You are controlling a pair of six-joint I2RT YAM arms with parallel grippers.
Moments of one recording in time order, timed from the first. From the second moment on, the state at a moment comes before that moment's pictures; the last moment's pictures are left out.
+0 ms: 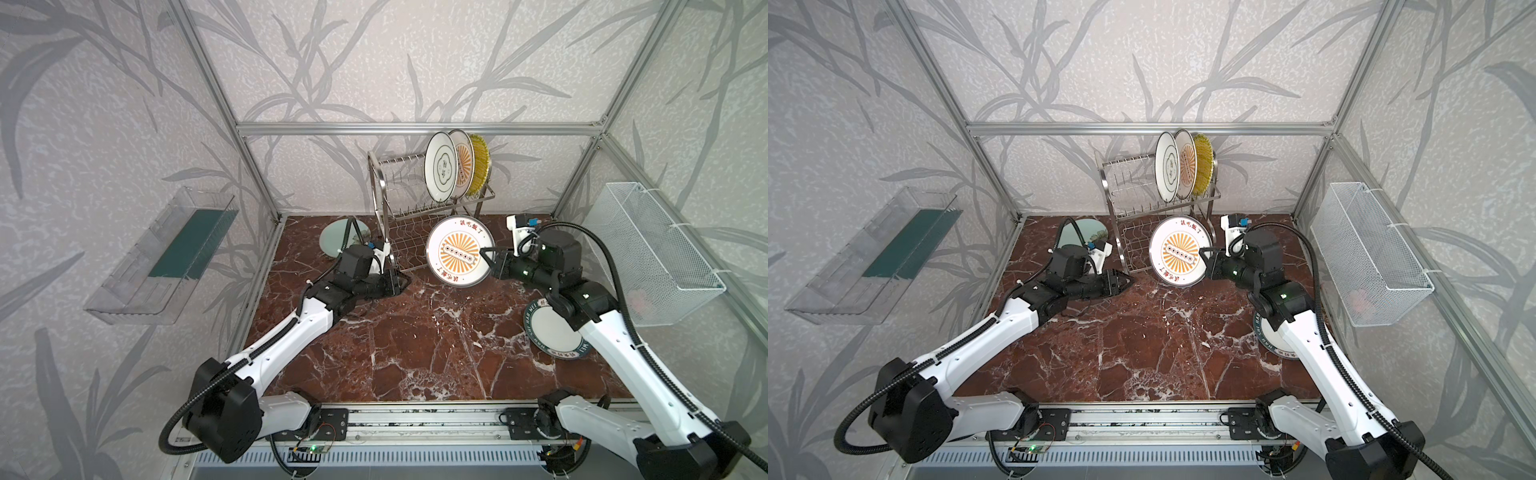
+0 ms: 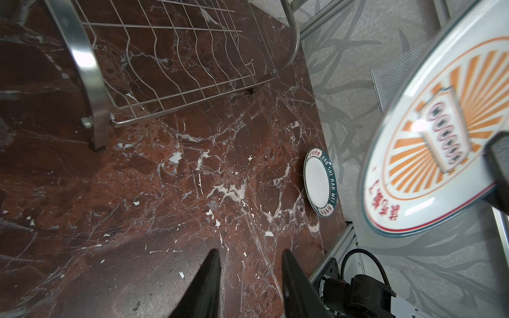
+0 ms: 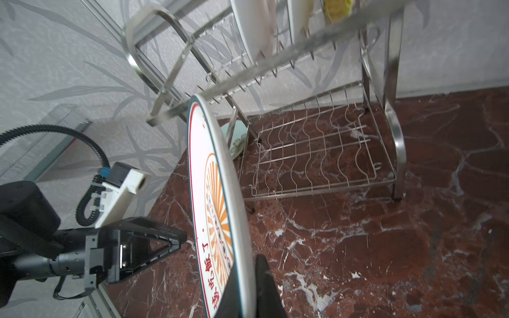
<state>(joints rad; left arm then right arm) -0.50 1.26 0.97 -0.31 0.40 -0.67 0.35 1.07 1.14 -0.42 -0.30 0.41</state>
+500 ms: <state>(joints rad) -0.50 1.15 1.08 -0.46 0.38 -0.63 0.36 1.17 1.39 -0.42 -0.26 0.35</state>
